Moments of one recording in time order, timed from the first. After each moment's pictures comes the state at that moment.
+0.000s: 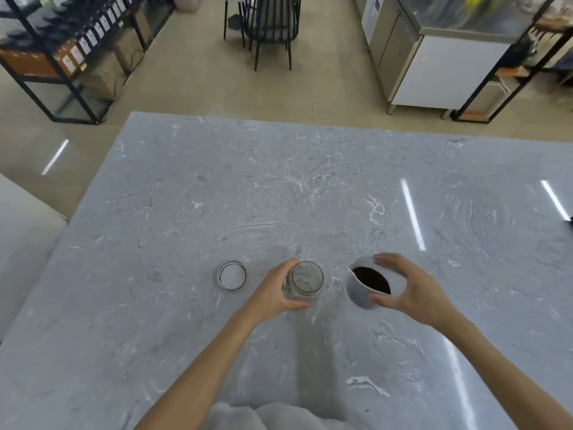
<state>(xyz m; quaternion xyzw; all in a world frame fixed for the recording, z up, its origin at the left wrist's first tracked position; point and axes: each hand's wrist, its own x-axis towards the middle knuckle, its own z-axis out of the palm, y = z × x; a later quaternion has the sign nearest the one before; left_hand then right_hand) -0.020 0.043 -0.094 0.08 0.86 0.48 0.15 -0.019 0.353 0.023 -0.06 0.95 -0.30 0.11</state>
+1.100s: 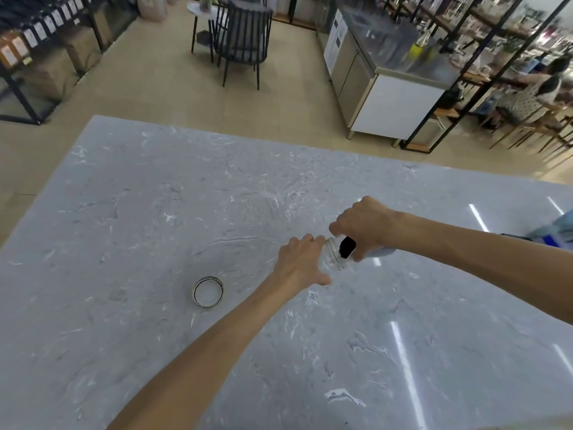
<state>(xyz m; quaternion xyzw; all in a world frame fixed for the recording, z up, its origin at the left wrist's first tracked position) -0.084 0.115 0.030 0.17 0.95 0.25 0.11 -0.133 0.248 0.145 -0.32 0.85 0.37 0.19</state>
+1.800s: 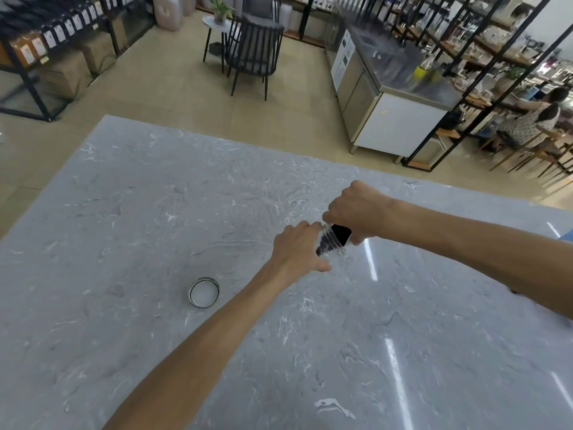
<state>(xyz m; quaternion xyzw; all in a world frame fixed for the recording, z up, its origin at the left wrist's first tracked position) -0.093 0.105 0.064 0.13 0.94 0.31 0.05 -0.134 0.213 0.191 -0.38 0.78 0.48 0.12</state>
